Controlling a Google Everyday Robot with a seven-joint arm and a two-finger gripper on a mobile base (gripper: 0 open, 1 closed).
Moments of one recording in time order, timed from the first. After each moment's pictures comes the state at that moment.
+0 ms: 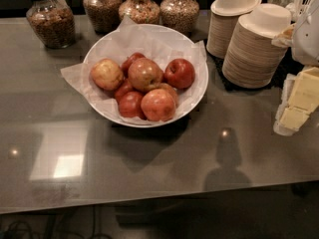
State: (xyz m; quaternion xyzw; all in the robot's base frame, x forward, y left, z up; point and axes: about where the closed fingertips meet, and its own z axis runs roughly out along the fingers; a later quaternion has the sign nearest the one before) arm 0.438 -0.217 0.977 -0.60 0.78 -0.03 0.16
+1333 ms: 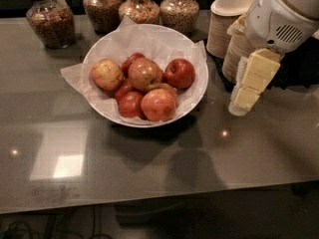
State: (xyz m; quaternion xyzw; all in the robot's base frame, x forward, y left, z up) arm 0.474 -0.144 0.983 -0.64 0.74 0.03 0.20
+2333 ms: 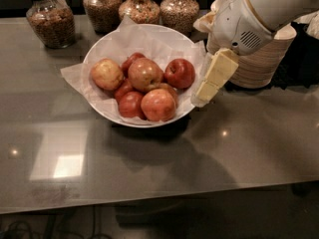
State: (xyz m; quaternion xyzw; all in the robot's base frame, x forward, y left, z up) arm 0.506 -0.080 0.979 -0.65 0.69 0.10 0.31
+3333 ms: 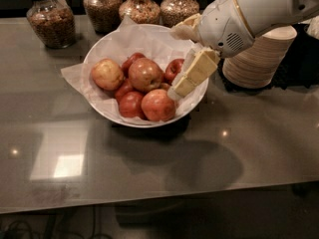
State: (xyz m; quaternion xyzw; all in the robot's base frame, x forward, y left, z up) arm 0.507 -0.037 0.984 -0.65 0.64 0.21 0.36
